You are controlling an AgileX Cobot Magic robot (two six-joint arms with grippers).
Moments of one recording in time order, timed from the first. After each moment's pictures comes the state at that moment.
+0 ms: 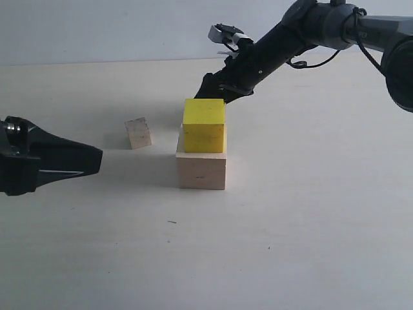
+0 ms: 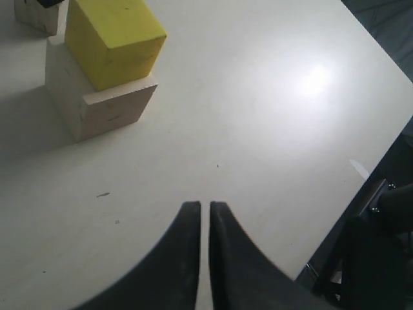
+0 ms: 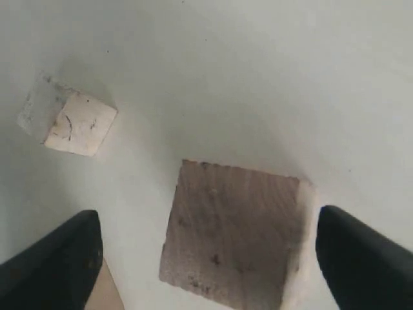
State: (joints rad) left arm -0.48 0.96 -0.64 -0.87 0.68 0.59; right arm 0.25 2.53 -2.08 0.82 1.09 -0.85
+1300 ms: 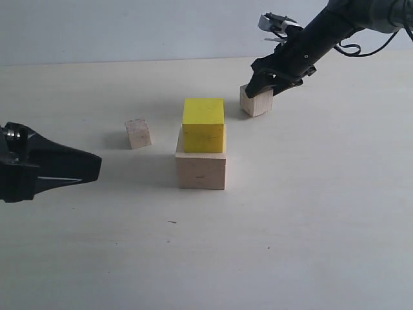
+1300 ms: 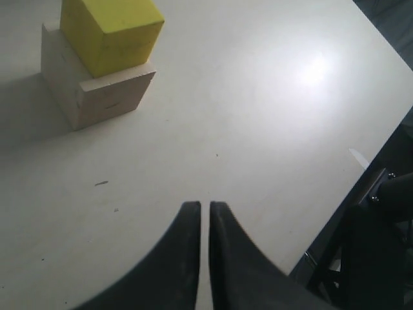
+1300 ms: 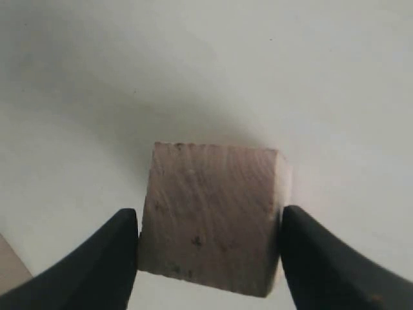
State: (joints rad) left arm -0.48 0.96 -0.64 -0.85 0.71 0.57; right arm 0.11 2.49 -2.09 0.61 1.10 -0.60
